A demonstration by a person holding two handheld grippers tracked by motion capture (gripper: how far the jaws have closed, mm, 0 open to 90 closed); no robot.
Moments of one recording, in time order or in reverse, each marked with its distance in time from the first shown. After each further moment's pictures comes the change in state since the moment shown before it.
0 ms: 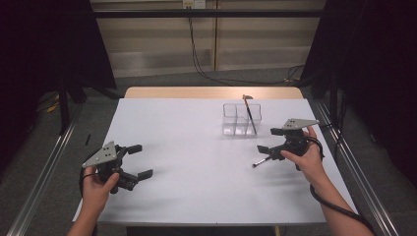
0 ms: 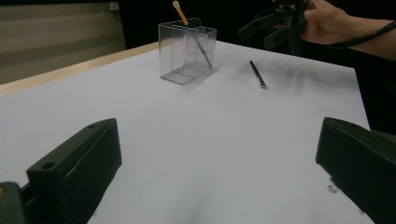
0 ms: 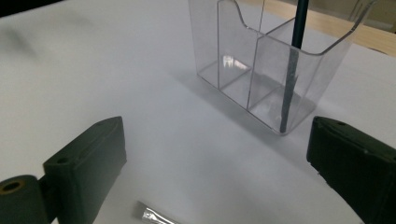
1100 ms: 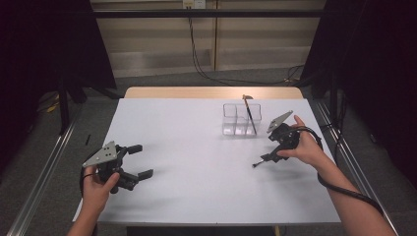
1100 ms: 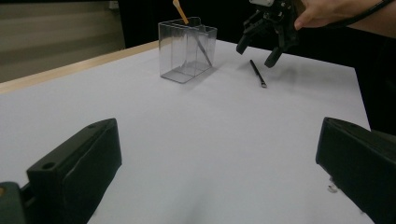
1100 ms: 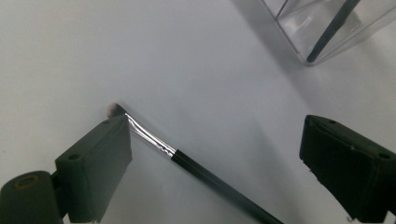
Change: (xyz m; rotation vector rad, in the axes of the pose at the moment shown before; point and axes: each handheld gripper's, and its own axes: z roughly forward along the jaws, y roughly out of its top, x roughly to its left) left arm 0.001 0.000 0.001 0.006 -0.001 0.001; right arm -0.010 0.017 0.024 0.517 0.081 -0.216
